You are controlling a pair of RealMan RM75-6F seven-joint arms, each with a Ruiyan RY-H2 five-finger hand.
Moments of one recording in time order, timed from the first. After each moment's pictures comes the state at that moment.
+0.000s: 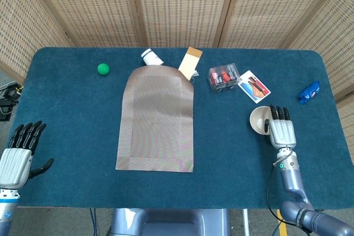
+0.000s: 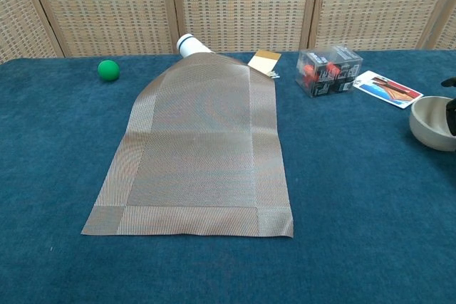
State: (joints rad) left arm -0.11 -1.26 -0.02 -1.51 1.58 1.56 0.04; right arm 0.45 -1.57 0.20 -1.17 -1.10 1.09 -0.37
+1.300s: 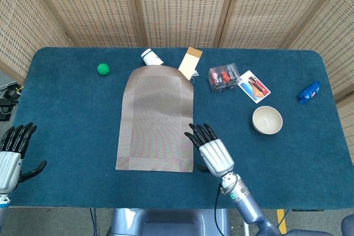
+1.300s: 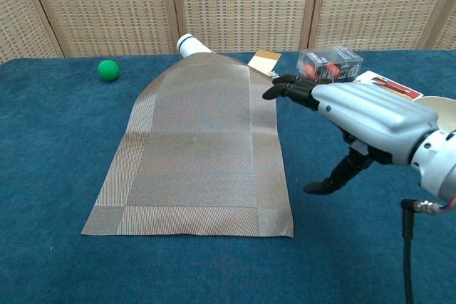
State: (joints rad) left arm -0.08 -1.23 -0.01 -1.48 1.61 1.60 -0.05; right arm 0.49 -1.64 0.11 -1.72 -1.39 1.18 -0.48
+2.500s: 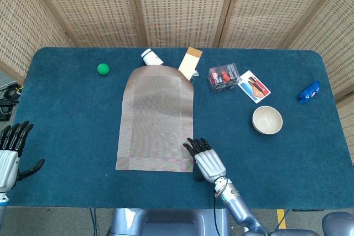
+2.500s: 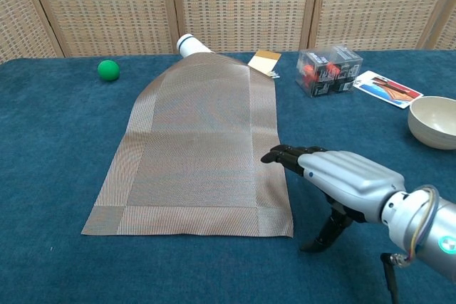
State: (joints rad) left arm -0.08 -1.22 -0.03 -1.49 1.59 1.60 -0.04; right arm 0.50 -1.76 0.07 -1.59 -1.22 1.08 -0.47
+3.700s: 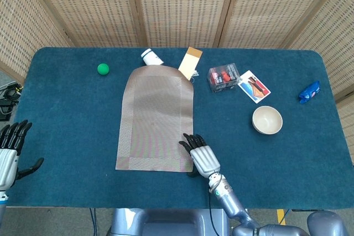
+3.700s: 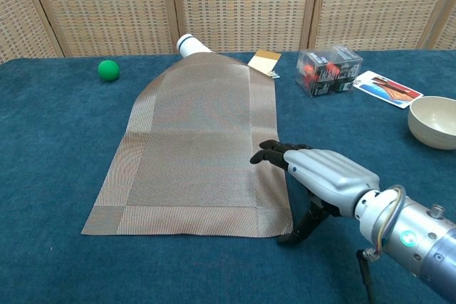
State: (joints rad) left arm -0.08 -1.22 -0.04 -1.49 1.57 1.58 -0.06; right arm 0.52 -1.88 0.10 -1.41 -1.28 1.09 -0.35
